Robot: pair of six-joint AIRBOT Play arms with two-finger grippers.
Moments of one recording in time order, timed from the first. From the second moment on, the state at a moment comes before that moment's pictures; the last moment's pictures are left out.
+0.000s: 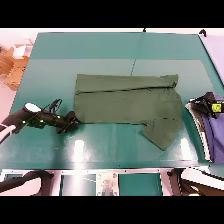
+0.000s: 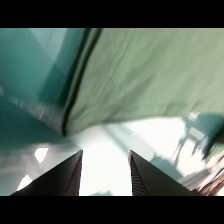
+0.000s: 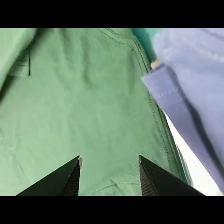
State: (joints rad) left arm 0.02 -1.32 0.59 0.69 -0.96 -1.47; right arm -0.76 -1.28 0.94 -0.86 1.18 1.28
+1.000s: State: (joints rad) left arm -0.09 -1.32 0.56 0.48 -0.56 -1.51; right arm -0.76 -1.28 0.86 -0.78 1.16 1.28
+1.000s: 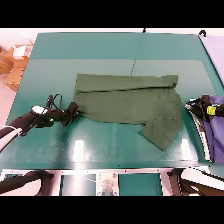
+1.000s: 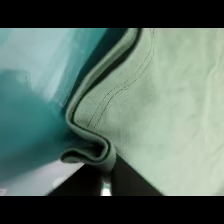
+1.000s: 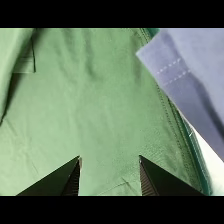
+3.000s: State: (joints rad) left arm -0.37 -0.82 0.19 0.88 -0.12 -2.18; right arm -0.73 -1.28 0.85 -0.74 1.13 1.28
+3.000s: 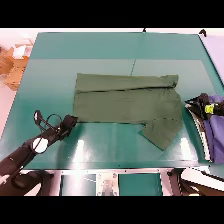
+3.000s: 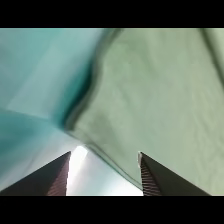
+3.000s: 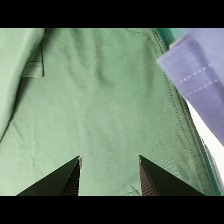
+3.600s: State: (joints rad) left arm -0.38 -1.00 0.26 0.86 -0.04 -2.24; right arm -0.73 -1.28 0.85 -0.74 1.12 1.28
